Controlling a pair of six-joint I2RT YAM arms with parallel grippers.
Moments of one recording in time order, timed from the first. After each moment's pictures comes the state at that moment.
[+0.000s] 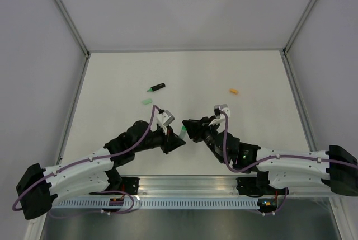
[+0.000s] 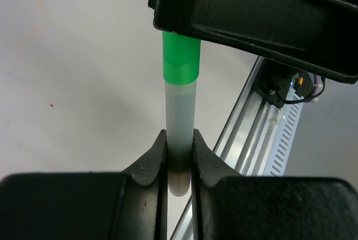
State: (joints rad) left arm -0.94 0.87 0.44 0.12 0.21 -0.36; right arm 1.27 1.05 0.52 0.44 0.69 0.67
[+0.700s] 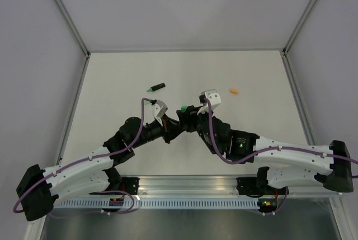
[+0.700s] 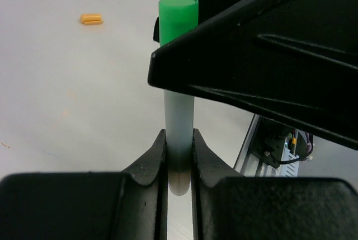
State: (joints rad) left arm -0.90 0.89 0.47 0.37 0.18 -0.35; right arm 1.28 1.14 0.92 0.05 0.78 0.47
